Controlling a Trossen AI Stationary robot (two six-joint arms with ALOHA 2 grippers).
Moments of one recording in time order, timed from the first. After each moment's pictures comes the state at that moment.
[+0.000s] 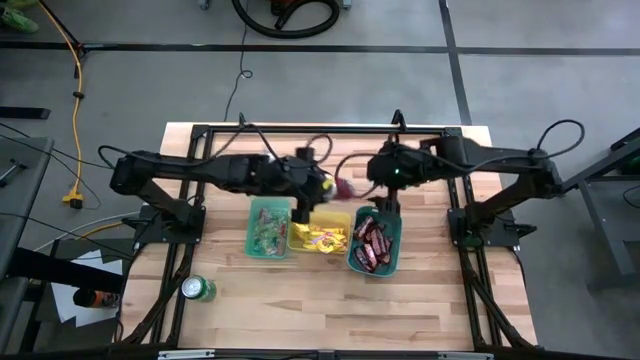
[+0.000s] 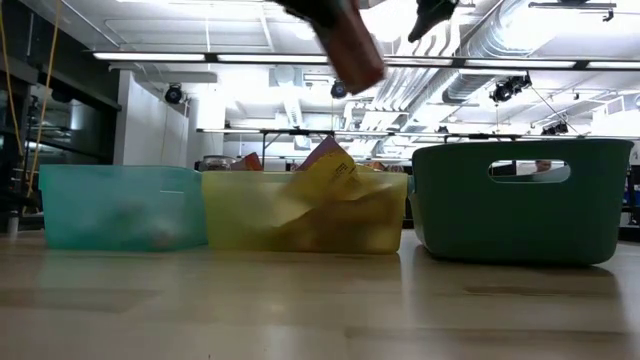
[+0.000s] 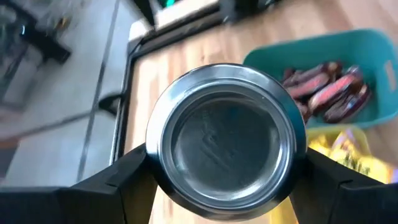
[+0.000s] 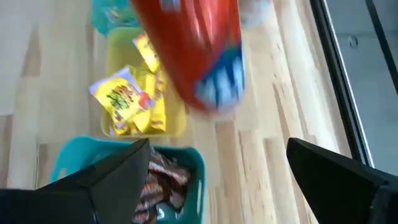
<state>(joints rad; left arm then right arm) -0.04 1.55 1.48 -0.57 -0.29 0.37 0.00 1.41 1.58 -1.12 0.15 0.02</state>
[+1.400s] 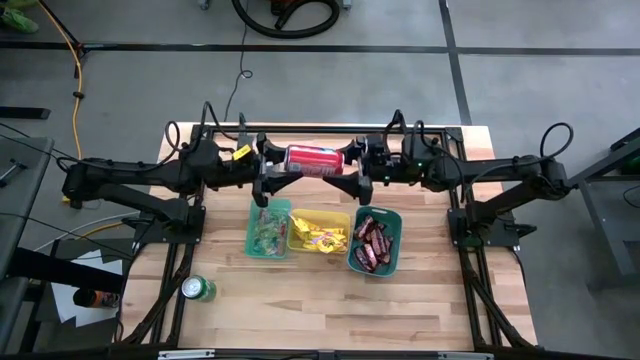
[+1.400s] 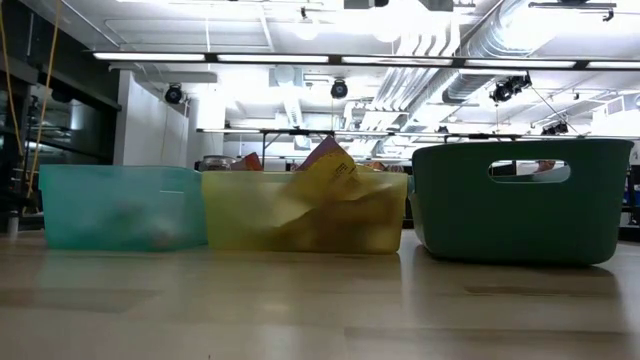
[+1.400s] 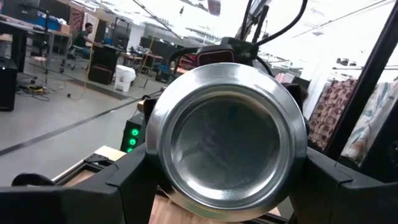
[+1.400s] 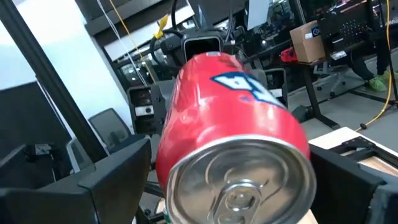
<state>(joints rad) 0.03 1.06 0.91 0.31 -0.11 -0.28 -0.05 1.34 1.13 0.33 -0.06 0.41</state>
